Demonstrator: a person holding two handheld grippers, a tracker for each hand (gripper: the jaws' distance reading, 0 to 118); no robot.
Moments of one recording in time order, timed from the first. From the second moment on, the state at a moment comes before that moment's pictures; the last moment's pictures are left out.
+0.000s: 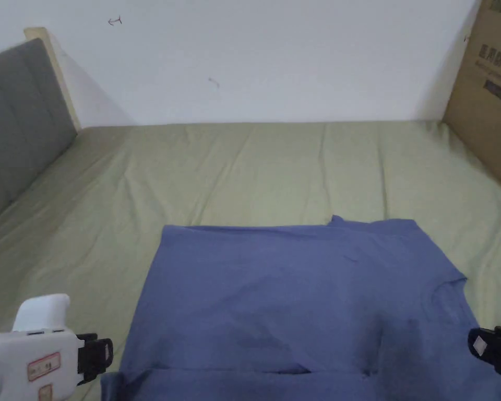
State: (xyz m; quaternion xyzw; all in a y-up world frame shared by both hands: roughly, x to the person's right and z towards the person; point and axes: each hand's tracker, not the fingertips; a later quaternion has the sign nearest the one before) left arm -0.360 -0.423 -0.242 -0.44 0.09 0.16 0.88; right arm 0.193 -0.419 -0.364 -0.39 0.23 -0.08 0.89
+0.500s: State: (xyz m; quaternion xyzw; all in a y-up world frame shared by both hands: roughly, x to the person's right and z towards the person) left arm -0.385 -0.506 -0.270 -0.51 0.07 0.12 0.85; right arm 0.199 -0.454 -0.380 -0.46 0.20 -0.11 0.86
